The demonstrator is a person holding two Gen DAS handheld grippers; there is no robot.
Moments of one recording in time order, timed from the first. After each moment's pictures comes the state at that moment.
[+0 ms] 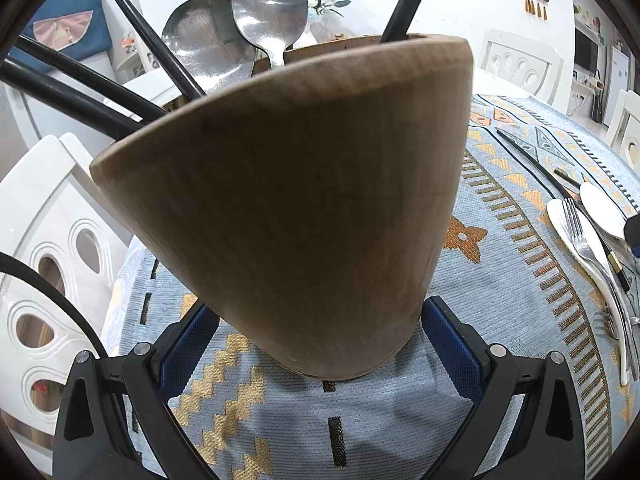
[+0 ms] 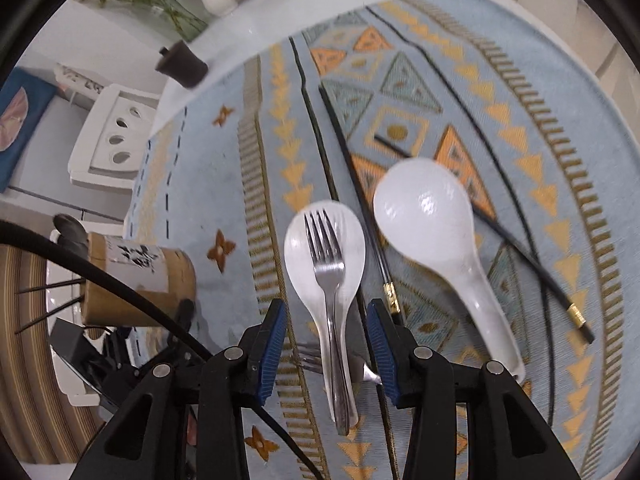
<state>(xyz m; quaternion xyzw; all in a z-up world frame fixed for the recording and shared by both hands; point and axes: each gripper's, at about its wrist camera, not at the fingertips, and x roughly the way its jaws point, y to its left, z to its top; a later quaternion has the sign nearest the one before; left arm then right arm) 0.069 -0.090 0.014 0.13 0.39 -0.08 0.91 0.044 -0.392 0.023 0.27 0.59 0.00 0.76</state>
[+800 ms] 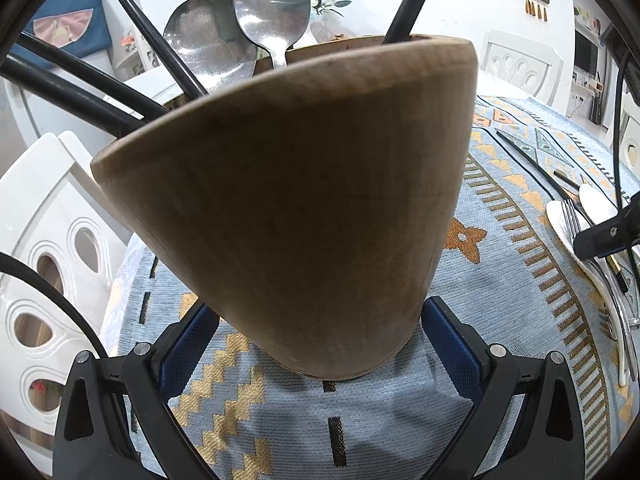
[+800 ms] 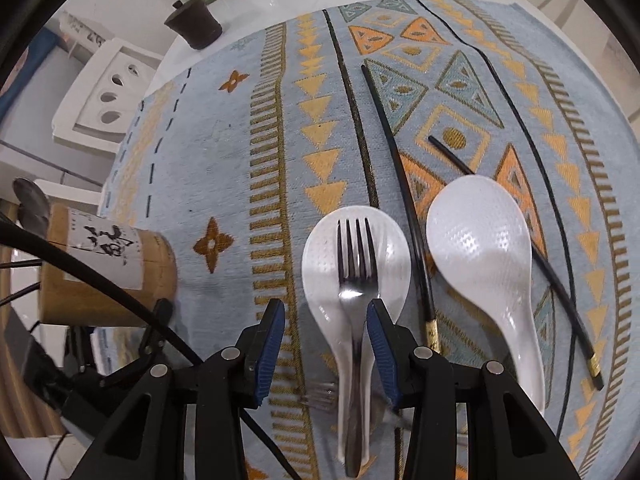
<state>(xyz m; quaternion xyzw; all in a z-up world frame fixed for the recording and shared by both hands) 0.069 -0.090 0.014 0.12 0.39 -0.08 0.91 0.082 -0.357 0.003 0.19 0.62 0.01 0.77</state>
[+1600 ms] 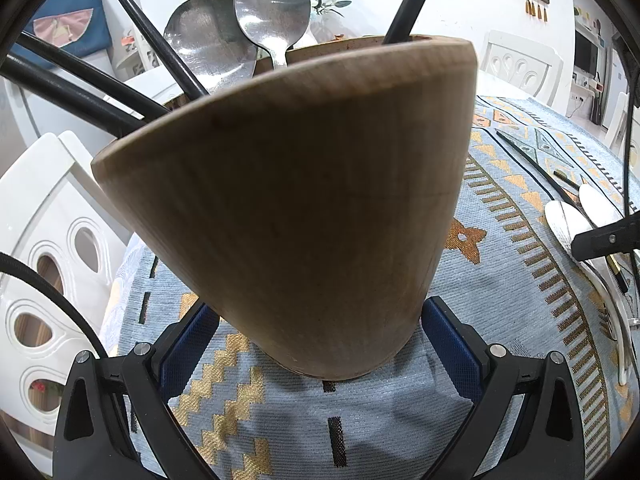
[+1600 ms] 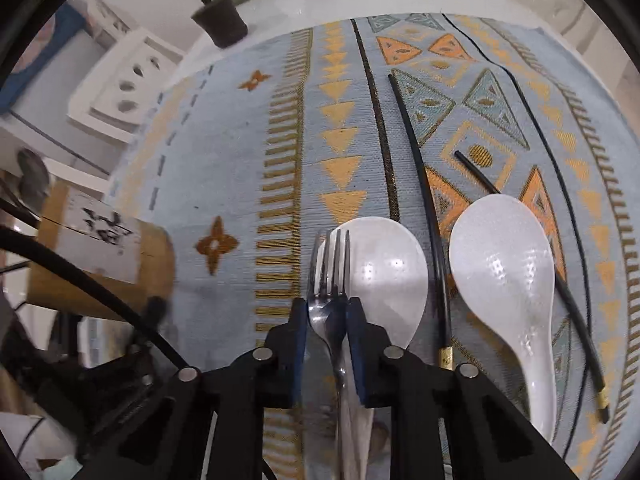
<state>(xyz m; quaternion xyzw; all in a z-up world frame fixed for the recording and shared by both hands) 0.070 -0.089 0.014 0.12 0.39 -0.08 0.91 0.077 -0.354 -0.002 0.17 0.58 0.05 0.80</state>
